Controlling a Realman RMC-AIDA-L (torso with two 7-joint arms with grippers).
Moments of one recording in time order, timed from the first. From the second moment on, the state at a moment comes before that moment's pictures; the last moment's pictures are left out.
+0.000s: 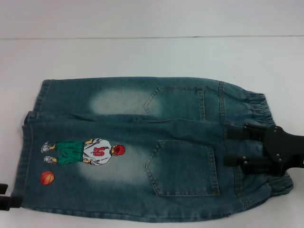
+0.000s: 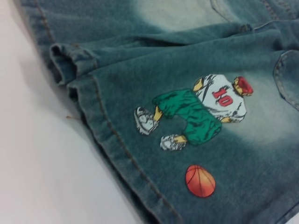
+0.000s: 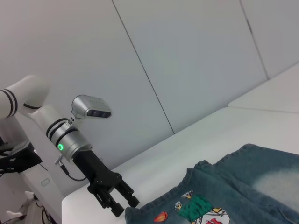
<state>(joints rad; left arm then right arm) -0.44 -2.01 0.33 0.95 2.75 1.80 -1.74 0.41 2.09 -0.57 -0.70 -2.05 -1.85 1.44</state>
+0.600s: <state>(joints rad) -0.43 -2.02 0.35 0.99 2.78 1.83 -1.75 0.41 2.09 -0.57 -0.70 -2.04 -1.85 1.44</state>
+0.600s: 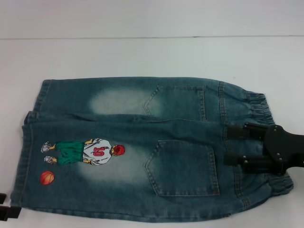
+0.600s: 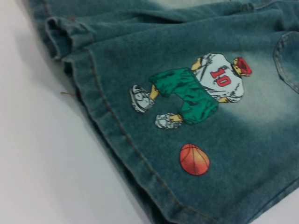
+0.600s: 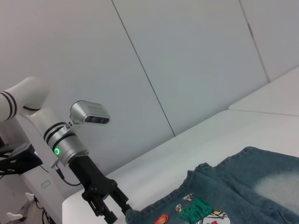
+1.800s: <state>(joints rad) -0.46 -2.06 0.36 0.99 2.77 1.79 -1.75 0.40 2.08 -0.56 -0.70 -2.04 -1.86 1.43</state>
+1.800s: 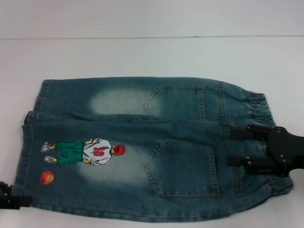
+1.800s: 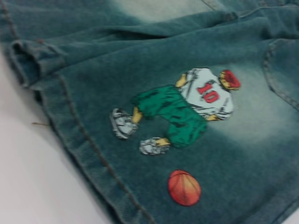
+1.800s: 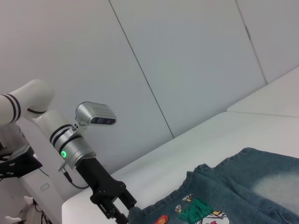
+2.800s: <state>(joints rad) -0.49 -2.05 0.39 0.97 2.78 1.80 -1.77 0.38 2.08 -0.54 -0.70 -2.04 -1.86 1.43</state>
